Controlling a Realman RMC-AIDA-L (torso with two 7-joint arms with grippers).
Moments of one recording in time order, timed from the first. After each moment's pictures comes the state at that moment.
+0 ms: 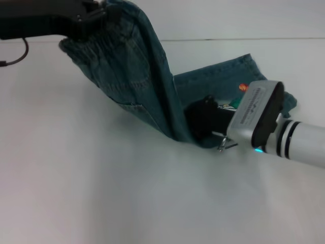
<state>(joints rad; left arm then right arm) -0.59 -2.13 0.72 1.33 1.94 1.63 -1.94 0.82 2.12 -0.81 0.03 -1.52 -0.91 0.41</state>
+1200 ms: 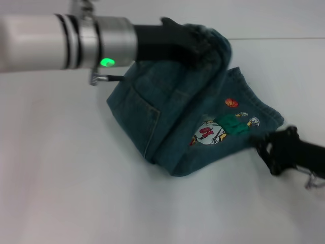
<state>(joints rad) -0.62 -2.17 1.34 1.18 1.90 1.05 -1.97 0.38 2.08 -0.81 -0.42 -1.74 -1.19 0.65</state>
